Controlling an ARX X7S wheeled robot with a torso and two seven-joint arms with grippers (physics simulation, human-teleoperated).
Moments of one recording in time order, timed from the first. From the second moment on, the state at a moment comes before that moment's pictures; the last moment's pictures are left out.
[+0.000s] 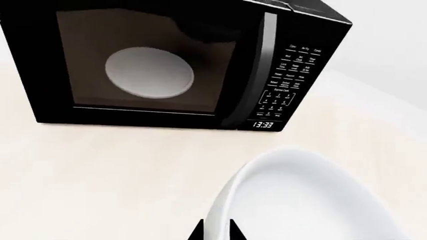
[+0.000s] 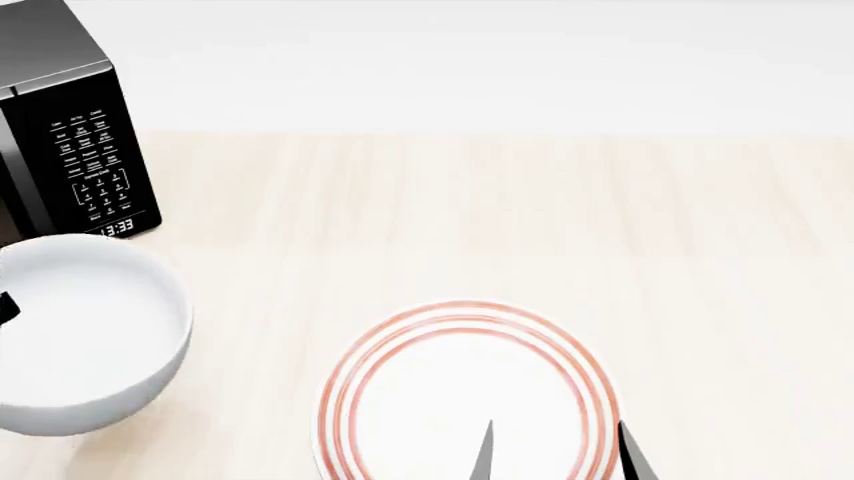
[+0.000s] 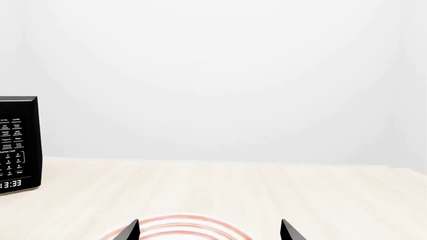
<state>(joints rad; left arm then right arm) -0.67 -0.29 -0.34 0.01 -0.54 -1.09 -0.39 -0.02 0.33 -0.36 -0.29 0.20 -0.05 0.40</state>
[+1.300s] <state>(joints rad) -0.89 -0.10 -0.18 -0.22 -0.59 -1.00 -0.37 -0.01 0.34 -0.37 -0.26 0.22 -0.07 0.41</state>
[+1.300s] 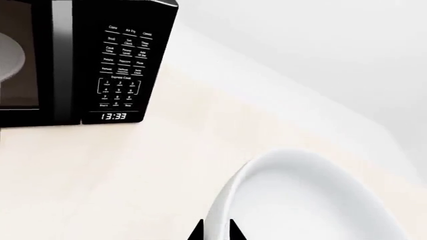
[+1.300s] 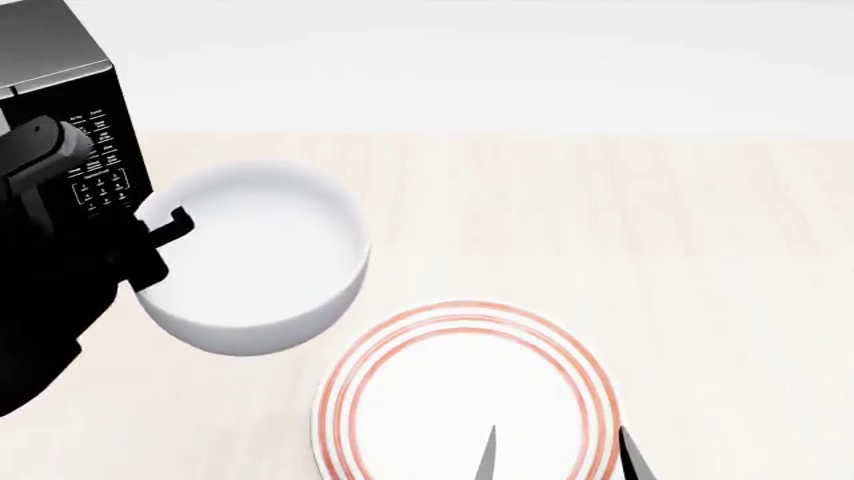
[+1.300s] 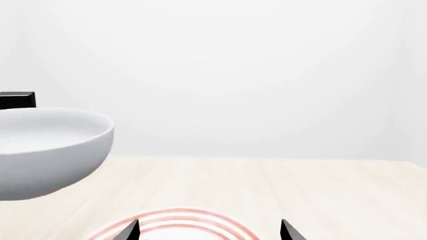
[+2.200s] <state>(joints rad) -0.92 -0.04 0.07 -0.45 -0.82 -0.79 -0.38 -0.01 0.35 -0.38 -0.23 0.23 -0.08 0.42</state>
